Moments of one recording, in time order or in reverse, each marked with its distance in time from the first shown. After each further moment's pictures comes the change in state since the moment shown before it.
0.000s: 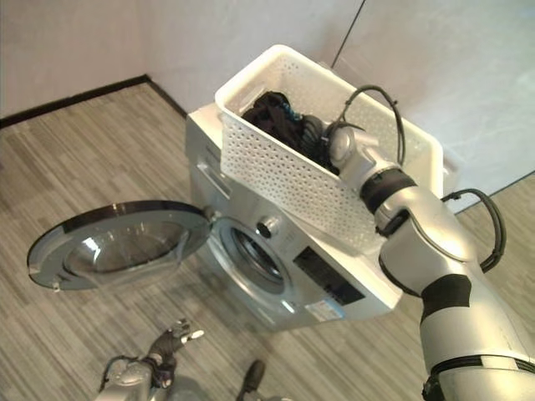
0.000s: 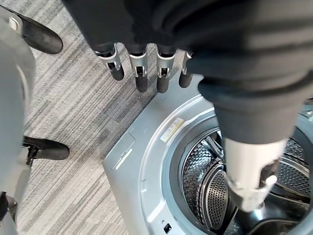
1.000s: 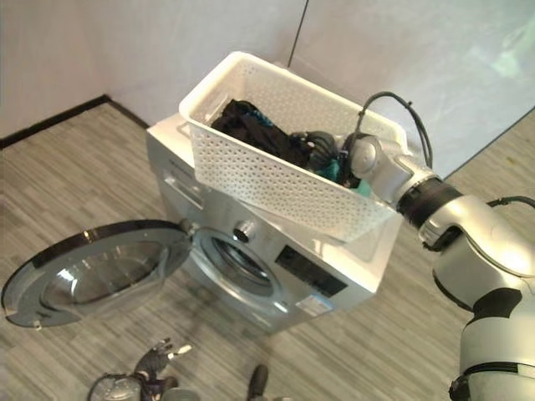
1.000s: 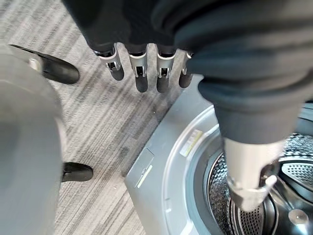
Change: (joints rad) left arm 0.054 -0.012 0.086 0.041 0.028 -0.015 0.007; right arm 0.075 -0.180 0.084 -0.156 0.101 -0.030 0.074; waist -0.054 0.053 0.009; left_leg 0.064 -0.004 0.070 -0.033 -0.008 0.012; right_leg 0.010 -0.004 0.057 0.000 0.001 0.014
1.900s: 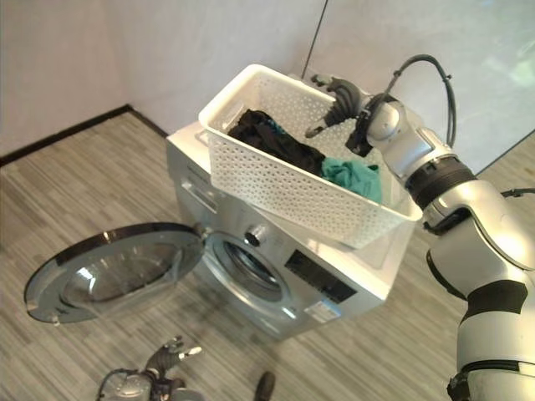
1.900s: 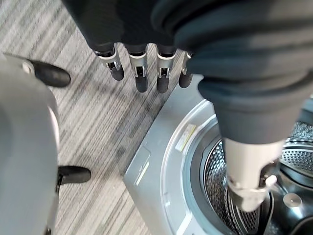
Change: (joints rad) left arm -0.057 -0.030 -0.050 0.112 0.082 0.005 -0.001; right arm -0.077 -0.109 -0.062 -0.187 0.115 -0.020 -0.096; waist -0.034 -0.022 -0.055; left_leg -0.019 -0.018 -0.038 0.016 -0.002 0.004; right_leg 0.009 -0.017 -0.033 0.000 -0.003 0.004
